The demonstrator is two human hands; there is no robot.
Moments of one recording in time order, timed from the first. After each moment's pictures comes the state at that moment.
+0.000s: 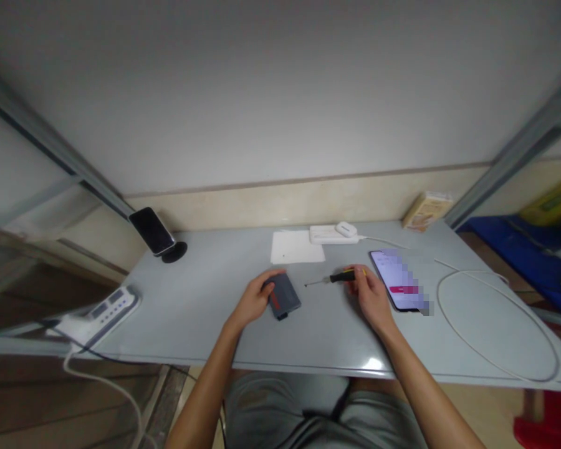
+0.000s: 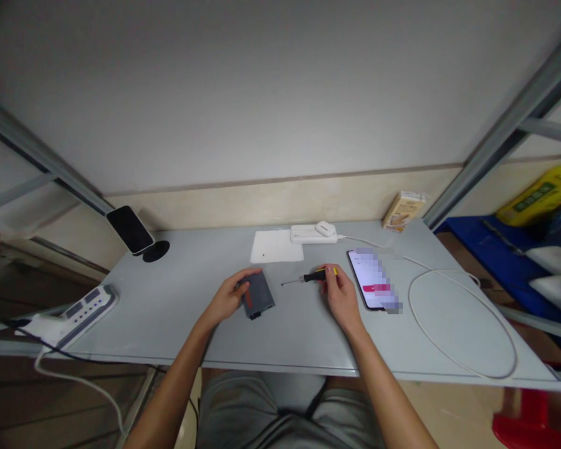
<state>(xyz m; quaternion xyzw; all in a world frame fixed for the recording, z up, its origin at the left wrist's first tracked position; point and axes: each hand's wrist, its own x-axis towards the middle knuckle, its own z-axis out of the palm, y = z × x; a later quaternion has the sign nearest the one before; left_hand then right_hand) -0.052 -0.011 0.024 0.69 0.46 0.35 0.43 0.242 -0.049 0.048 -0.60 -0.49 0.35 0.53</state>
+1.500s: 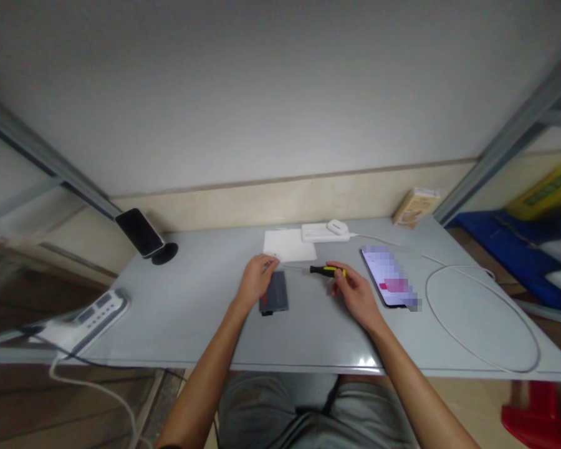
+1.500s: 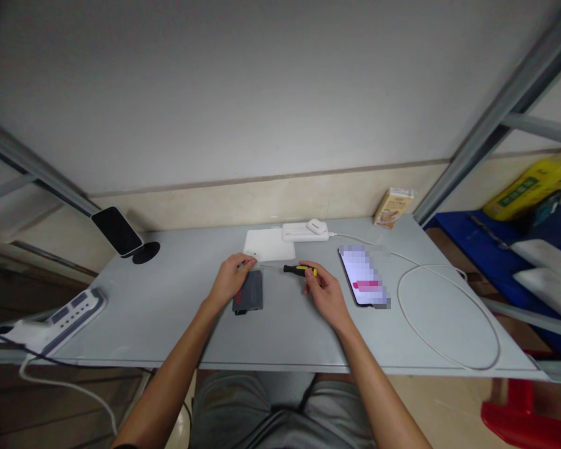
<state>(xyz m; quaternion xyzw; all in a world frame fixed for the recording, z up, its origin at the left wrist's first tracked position) -0.021 0.034 0.031 0.76 0.51 0.34 0.22 0.242 -0.049 0.045 -0.56 -0.54 0.40 0.49</state>
